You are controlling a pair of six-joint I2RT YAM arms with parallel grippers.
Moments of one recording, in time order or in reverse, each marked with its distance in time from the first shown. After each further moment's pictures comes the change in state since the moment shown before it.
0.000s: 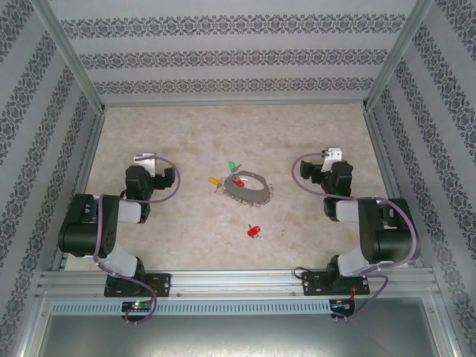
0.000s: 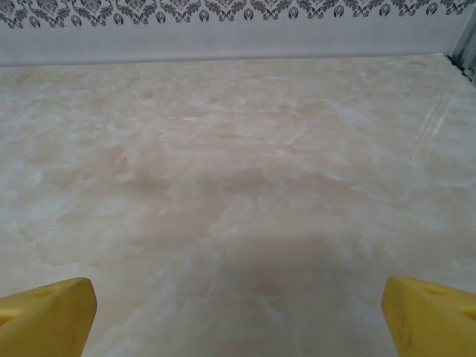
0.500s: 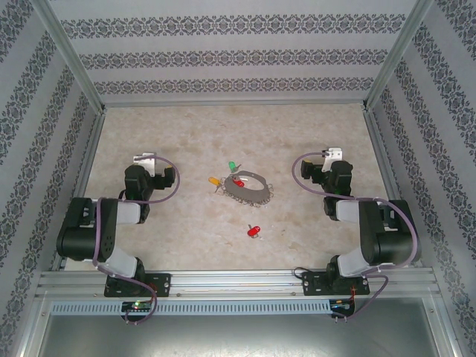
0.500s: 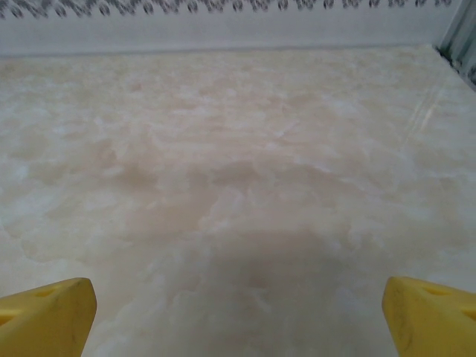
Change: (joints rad) left arm 0.000 -0.061 0.000 -0.058 0.015 0.000; right arm 0.010 -0.027 0.022 -0.085 0.039 -0.001
